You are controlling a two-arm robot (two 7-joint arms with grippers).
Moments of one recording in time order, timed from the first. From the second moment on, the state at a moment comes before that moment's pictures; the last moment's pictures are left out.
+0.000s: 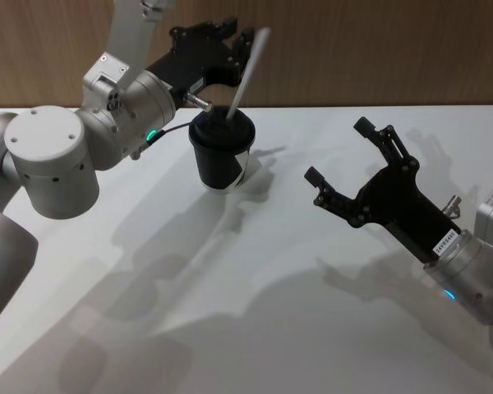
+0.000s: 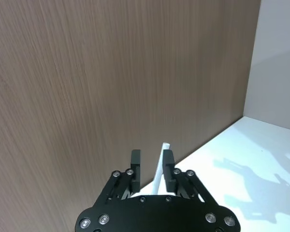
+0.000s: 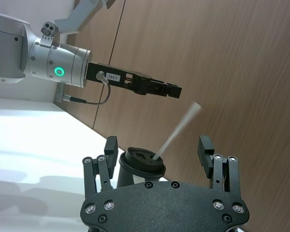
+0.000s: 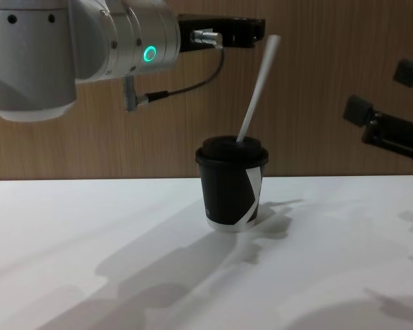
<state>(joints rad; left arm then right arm) -0.65 0.26 0.58 -1.48 -0.44 0.17 -0.16 0.10 0.42 -0.22 -1.55 0.34 -0.55 0.57</state>
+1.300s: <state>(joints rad) -0.58 0.34 0.56 -1.54 -0.44 0.14 -0.25 0.11 0.38 -0.21 -1.61 0.41 -0.42 0.53</state>
